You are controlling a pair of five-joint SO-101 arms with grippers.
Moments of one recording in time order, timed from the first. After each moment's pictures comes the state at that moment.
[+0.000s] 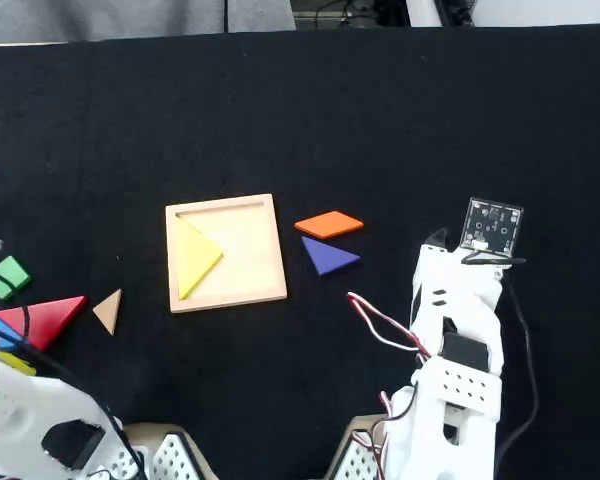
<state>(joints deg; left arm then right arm) -65.8 14.7 15.6 78.7 -82.0 18.2 -63.8 87.5 17.1 3.4</state>
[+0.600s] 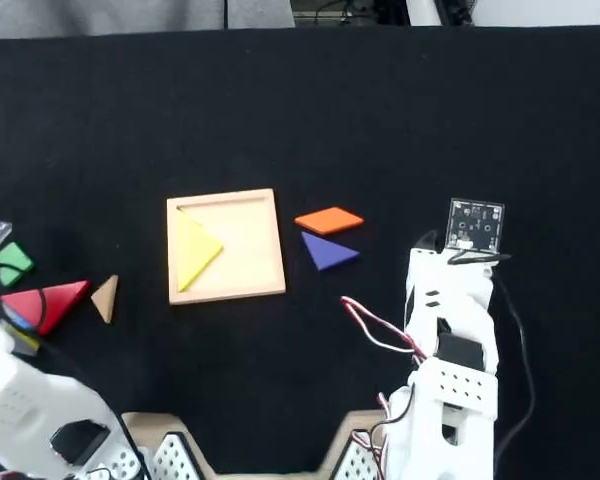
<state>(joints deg) -57.1 13.8 24.2 59.9 -67.2 15.9 -63.8 88.3 17.1 7.0</state>
